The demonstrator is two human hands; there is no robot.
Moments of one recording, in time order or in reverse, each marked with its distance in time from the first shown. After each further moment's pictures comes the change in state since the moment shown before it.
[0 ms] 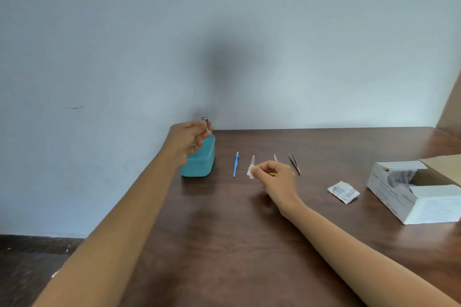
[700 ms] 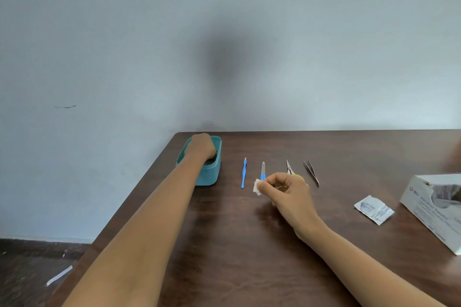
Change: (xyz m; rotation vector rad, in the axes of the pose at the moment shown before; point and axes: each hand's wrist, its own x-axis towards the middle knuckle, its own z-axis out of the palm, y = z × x) left_hand 0.114 -0.052 0.016 1.344 0.053 0.005; right_hand 0.012 0.015 0.010 -0.102 -0.055 -0.045
